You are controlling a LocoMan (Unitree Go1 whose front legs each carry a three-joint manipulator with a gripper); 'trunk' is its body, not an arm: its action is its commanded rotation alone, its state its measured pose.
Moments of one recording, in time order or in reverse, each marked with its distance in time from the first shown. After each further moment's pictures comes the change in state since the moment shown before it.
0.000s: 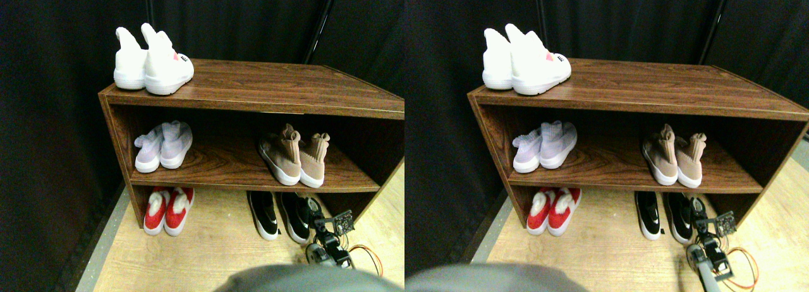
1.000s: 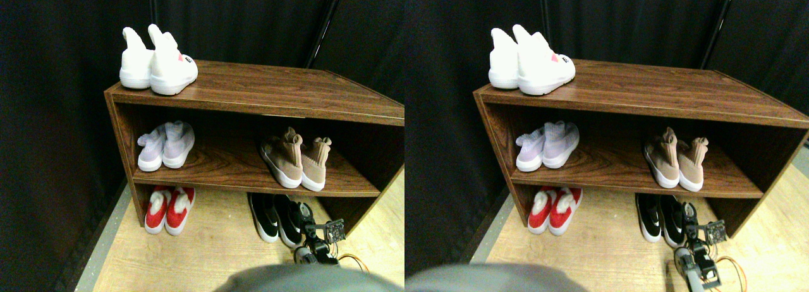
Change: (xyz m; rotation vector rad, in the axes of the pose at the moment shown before) right arm -0.019 0.005 -0.029 0.037 0.009 0.005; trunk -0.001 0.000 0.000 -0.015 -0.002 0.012
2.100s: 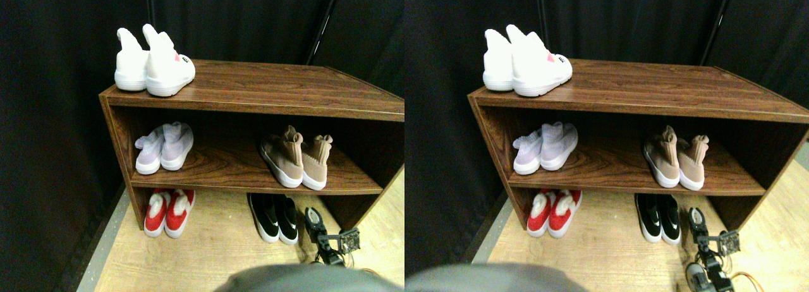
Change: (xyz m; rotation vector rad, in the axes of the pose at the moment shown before) right arm -0.025 0.008 0.030 -0.144 -0.005 0.089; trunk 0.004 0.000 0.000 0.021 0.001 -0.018
